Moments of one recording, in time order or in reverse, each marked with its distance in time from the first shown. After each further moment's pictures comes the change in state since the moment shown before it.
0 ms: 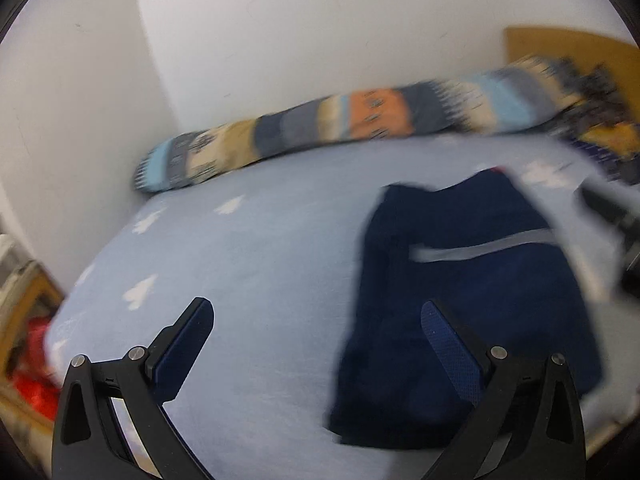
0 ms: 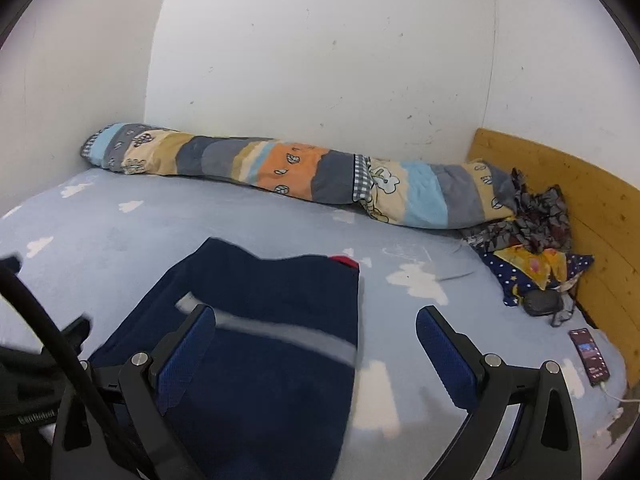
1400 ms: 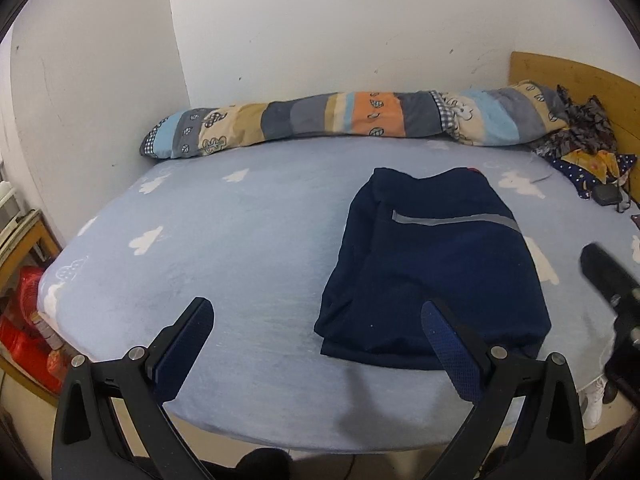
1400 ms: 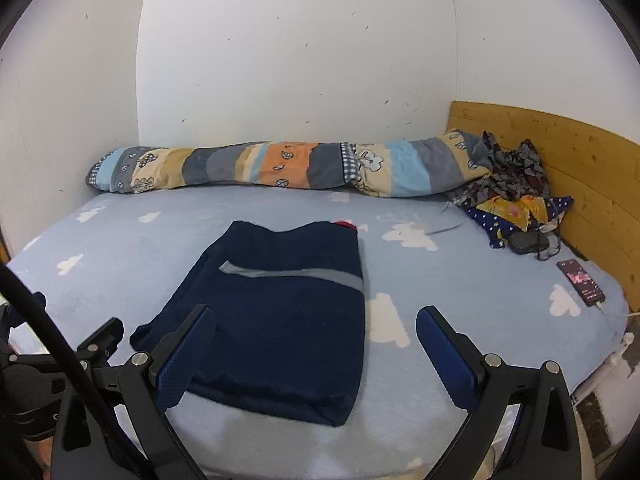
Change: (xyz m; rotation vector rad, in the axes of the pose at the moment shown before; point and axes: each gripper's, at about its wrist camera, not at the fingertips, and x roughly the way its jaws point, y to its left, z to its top) left arm -0.087 0.020 -0.055 -0.125 -0.012 -0.105; right arm -0.116 0.010 -0.058 0.158 0.020 0.016
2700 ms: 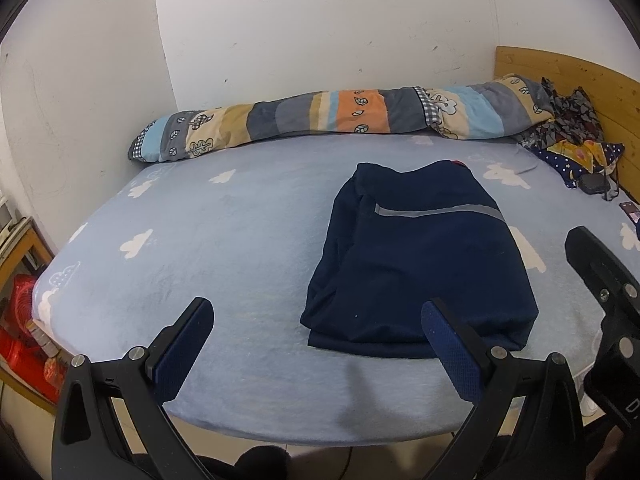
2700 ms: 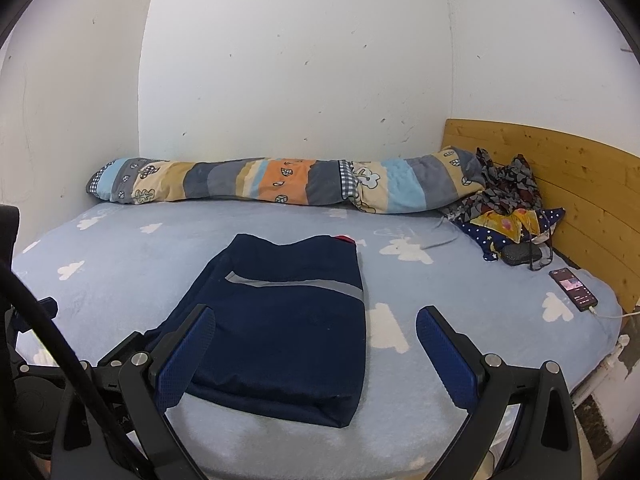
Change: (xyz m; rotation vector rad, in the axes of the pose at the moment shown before) left arm -0.004 -0.010 -0.002 0.034 0.011 -0.033; right arm -0.019 0.011 -0.003 -0.015 -0.075 -0.030
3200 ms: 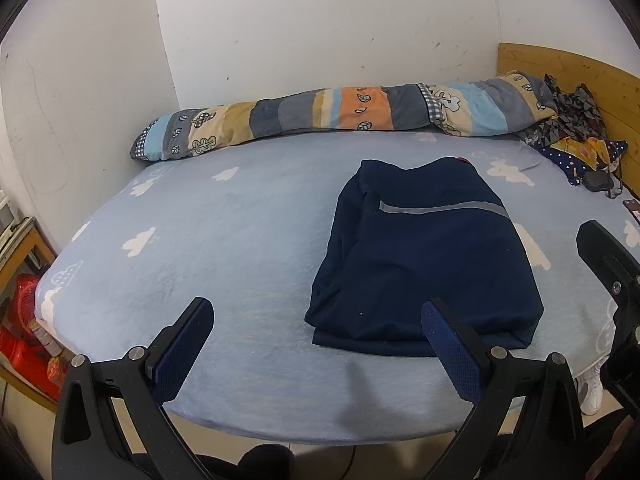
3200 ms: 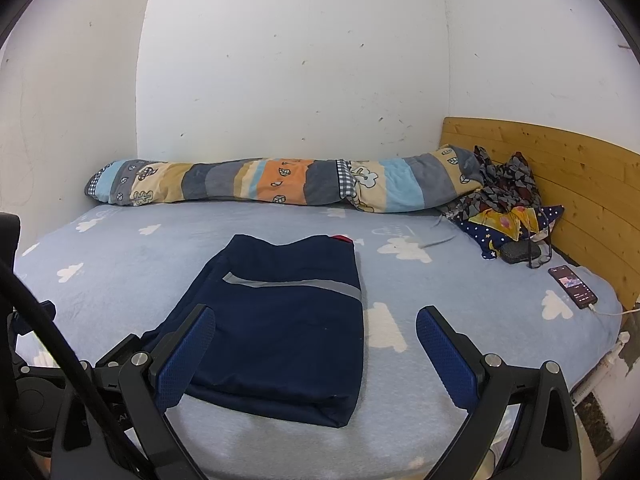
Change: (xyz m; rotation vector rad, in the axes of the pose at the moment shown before) left arm 0.002 0.000 -0.002 -0.001 0.008 0.009; right arm -0.001 -0.002 -0.001 0.010 0.001 -0.006
